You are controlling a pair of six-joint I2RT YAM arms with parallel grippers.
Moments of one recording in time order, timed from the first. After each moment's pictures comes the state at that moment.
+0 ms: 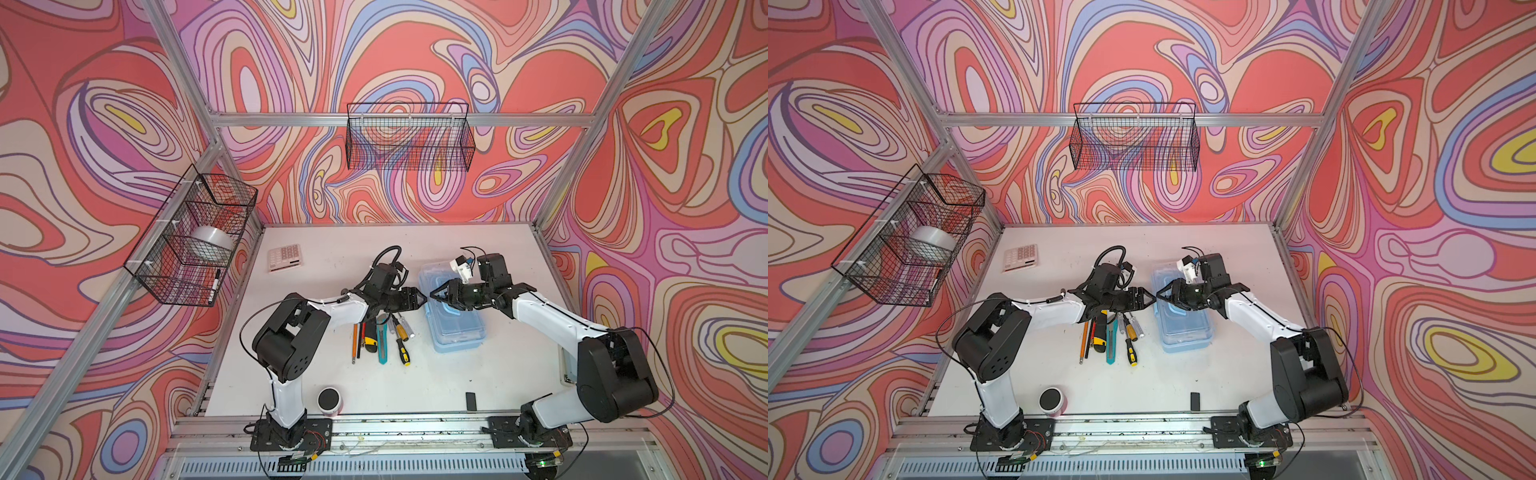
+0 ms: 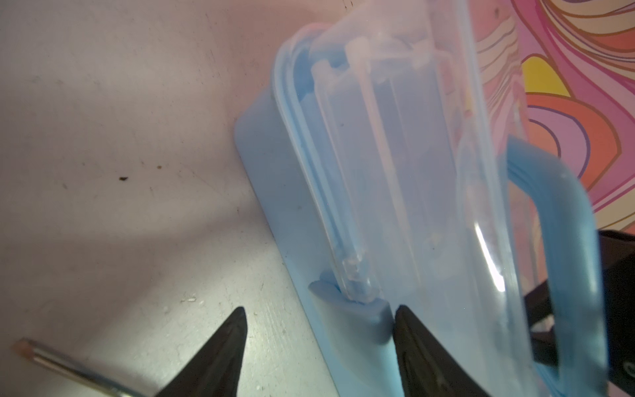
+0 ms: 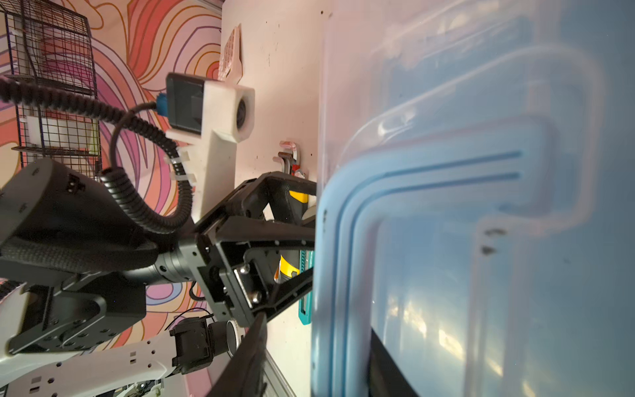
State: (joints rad) left arm -0.62 1.86 1.06 0.12 0.43 -0.71; right arm 0.30 1.49 0.92 -0.24 -0.75 0.62
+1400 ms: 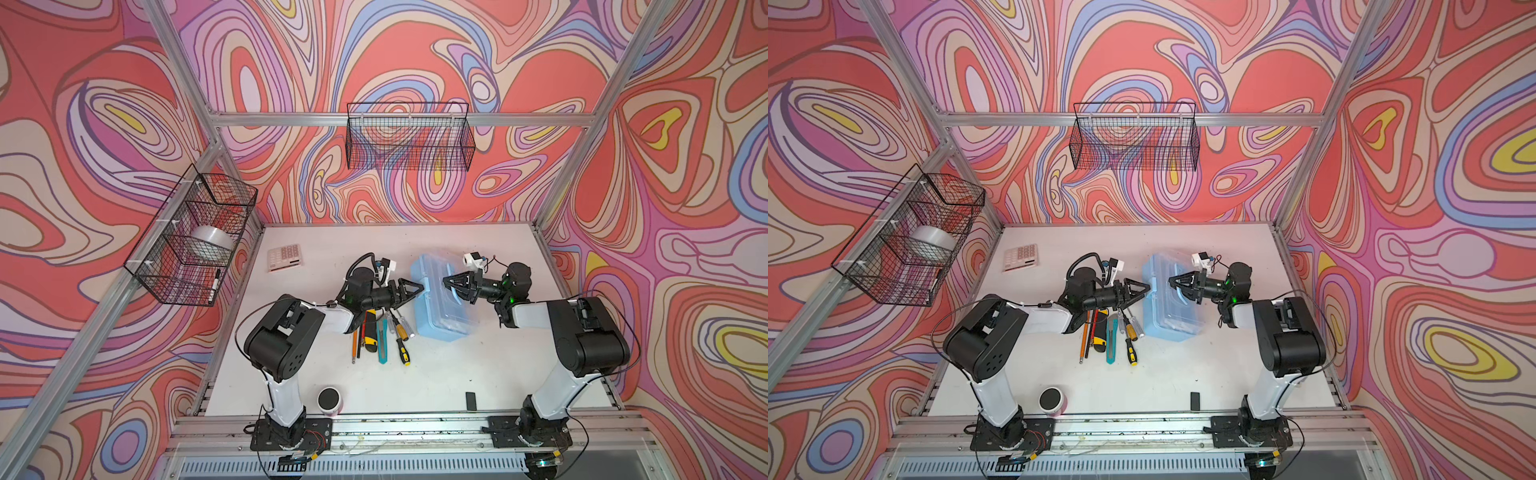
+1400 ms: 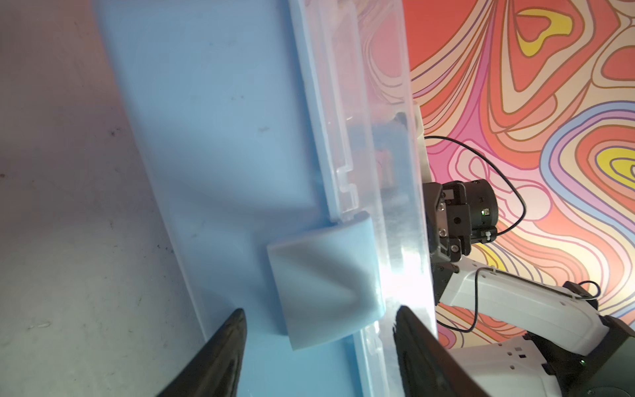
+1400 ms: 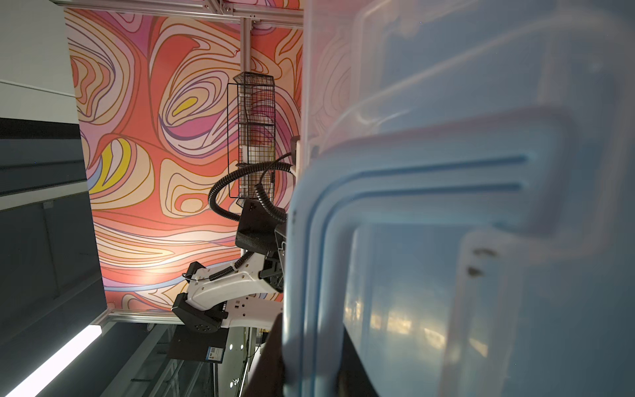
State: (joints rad) left arm -0.52 1.84 0.82 0.78 0.74 -1.13; right arm 0.07 1.76 0.68 1.11 -1.27 1.49
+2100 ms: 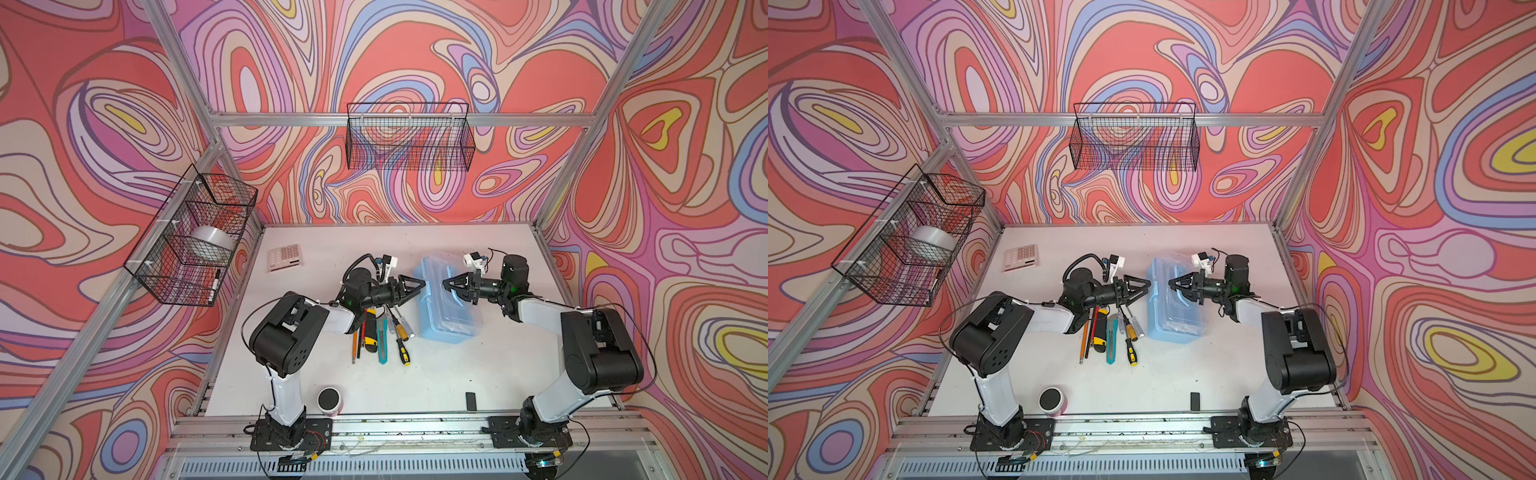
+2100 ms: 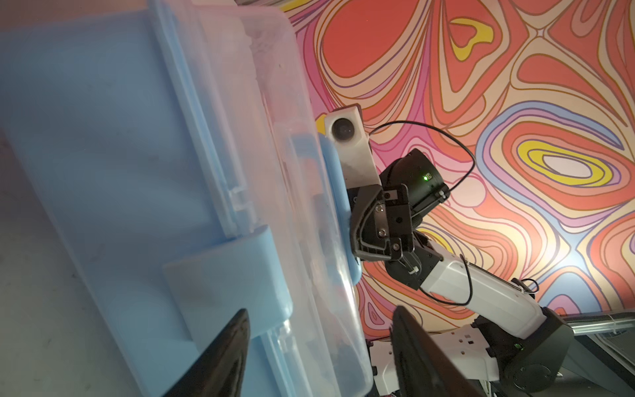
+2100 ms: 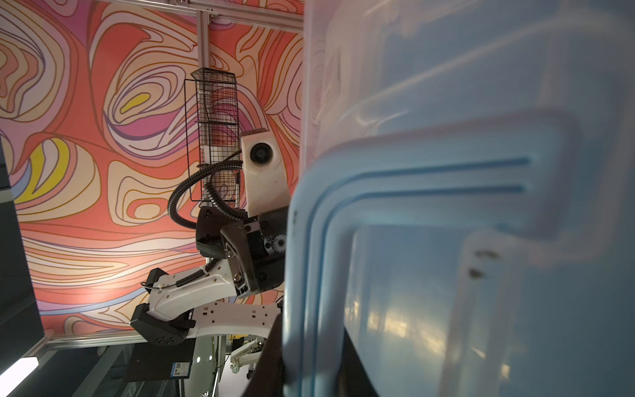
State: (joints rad) left arm -0.52 1.87 0.83 1.02 0.82 -1.27; right arm 0.07 1.62 0.81 0.33 -1.20 0.96
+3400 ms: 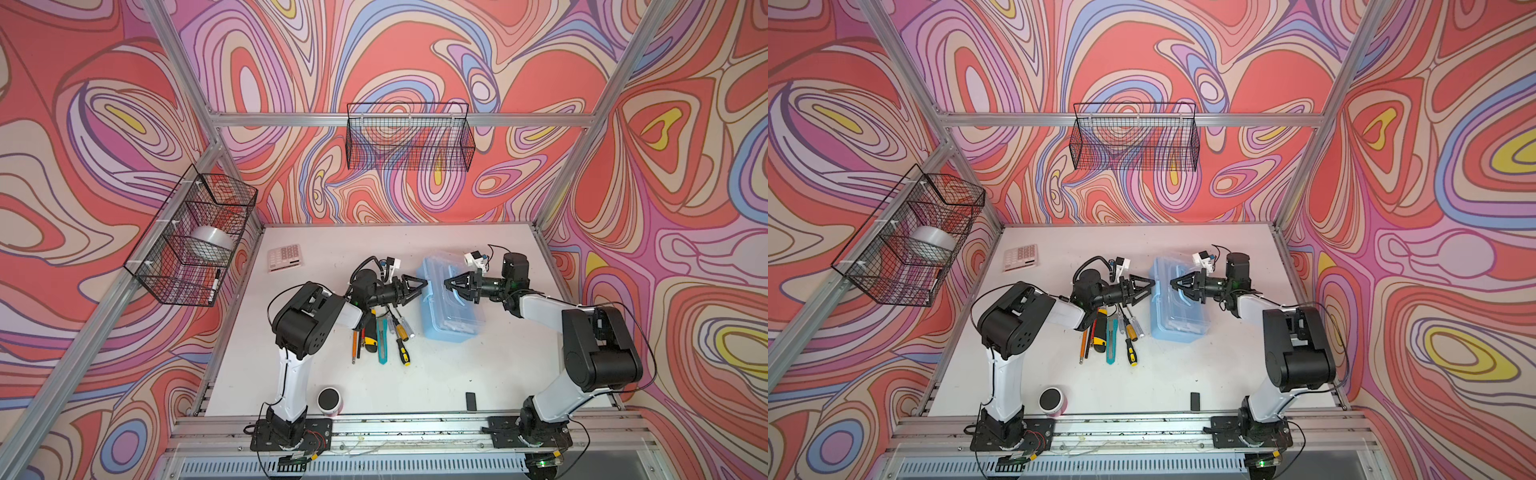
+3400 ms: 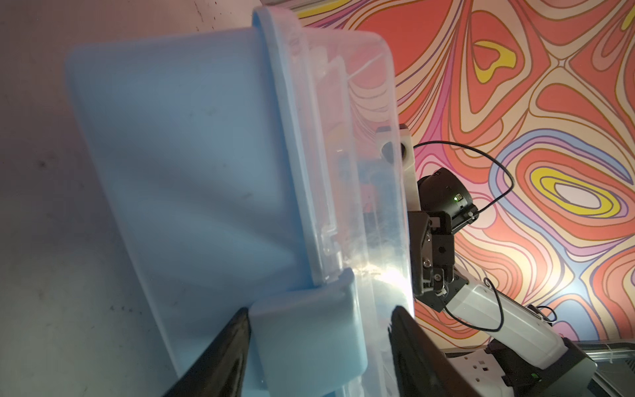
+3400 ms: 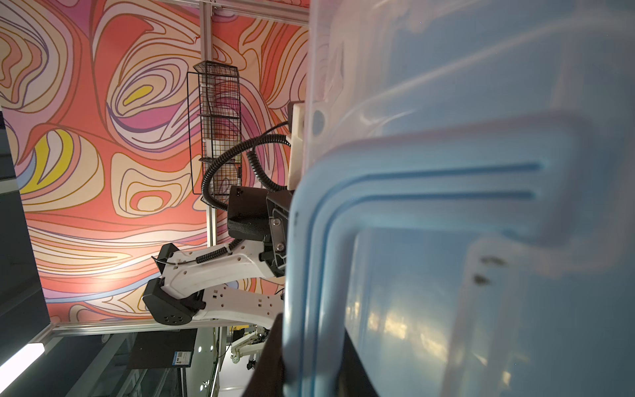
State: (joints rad) left arm -0.52 2.08 0.92 1.13 0.81 -1.36; right arm 0.06 1.66 0.81 0.36 -1.26 0.96
